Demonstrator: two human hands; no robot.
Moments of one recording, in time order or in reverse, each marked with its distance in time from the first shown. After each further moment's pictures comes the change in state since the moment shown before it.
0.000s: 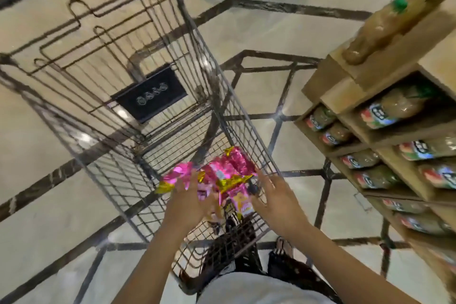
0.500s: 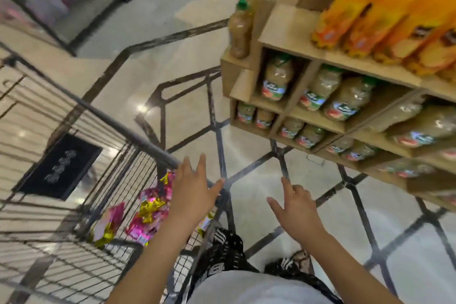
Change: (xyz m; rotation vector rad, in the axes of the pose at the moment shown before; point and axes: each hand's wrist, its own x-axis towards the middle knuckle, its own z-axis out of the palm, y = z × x) left_hand -0.046 0.192 0.059 0.429 0.113 0.556; right_hand -0.143 0.144 0.010 0.271 0.254 0.590
